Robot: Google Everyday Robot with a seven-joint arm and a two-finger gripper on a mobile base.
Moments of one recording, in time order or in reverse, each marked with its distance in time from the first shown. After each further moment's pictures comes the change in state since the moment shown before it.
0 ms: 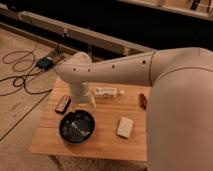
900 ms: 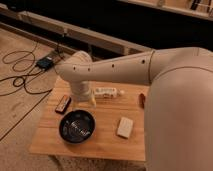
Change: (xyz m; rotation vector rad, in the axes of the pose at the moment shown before) arm -0.015 -0.002 -0.003 0.013 -0.025 0.002
